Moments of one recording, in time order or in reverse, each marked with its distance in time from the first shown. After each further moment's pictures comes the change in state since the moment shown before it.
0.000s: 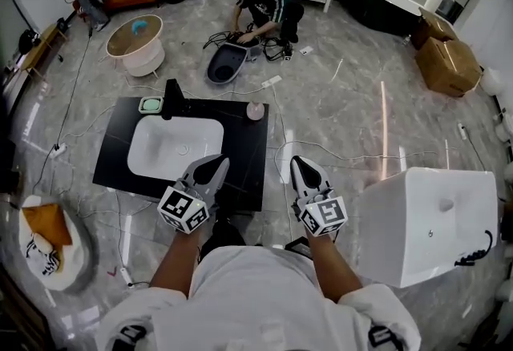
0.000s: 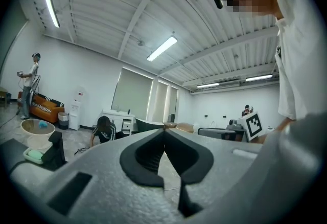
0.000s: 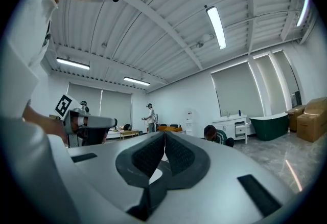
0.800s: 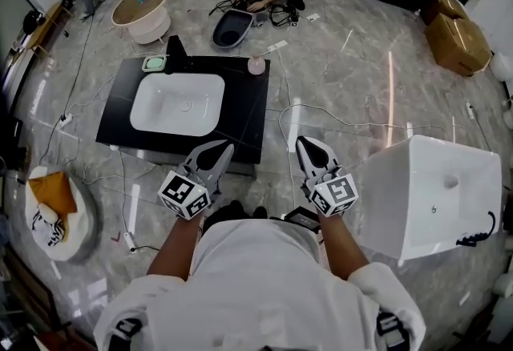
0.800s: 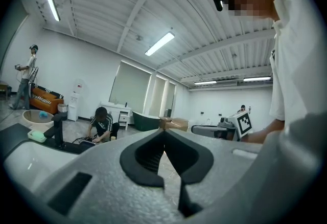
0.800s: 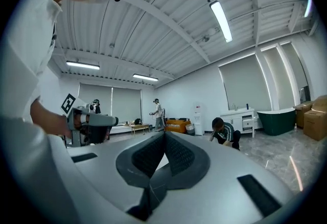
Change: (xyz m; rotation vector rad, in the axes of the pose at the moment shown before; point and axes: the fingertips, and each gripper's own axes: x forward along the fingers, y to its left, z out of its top) left arm -0.057 -0.093 -0.032 -0.045 0.061 -0.018; right arm -0.090 0.030 -0.019 0.007 0.072 0.112
